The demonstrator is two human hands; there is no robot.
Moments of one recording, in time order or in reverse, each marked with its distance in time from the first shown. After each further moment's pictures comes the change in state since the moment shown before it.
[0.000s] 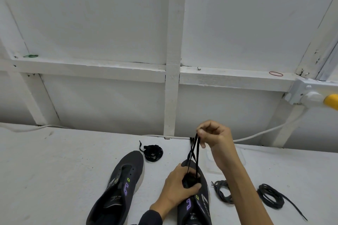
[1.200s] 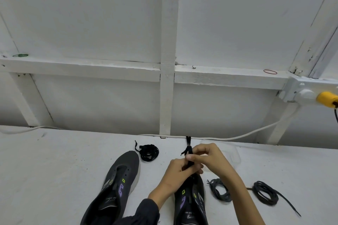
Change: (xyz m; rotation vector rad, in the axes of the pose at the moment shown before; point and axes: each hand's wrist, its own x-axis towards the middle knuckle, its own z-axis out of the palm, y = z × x) left_hand 0.022 0.035 -0.009 -0.340 -0.112 -0.098; right_hand -0.014 0.044 -0.037 -0.589 -0.168 0.244
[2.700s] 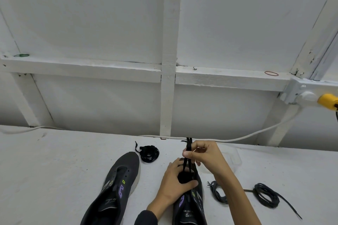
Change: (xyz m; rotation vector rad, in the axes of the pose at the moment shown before) left_hand -0.005 -0.041 0.000 0.256 0.160 -0.020; right_hand 0.001 -0.020 0.010 0.187 0.079 -0.008
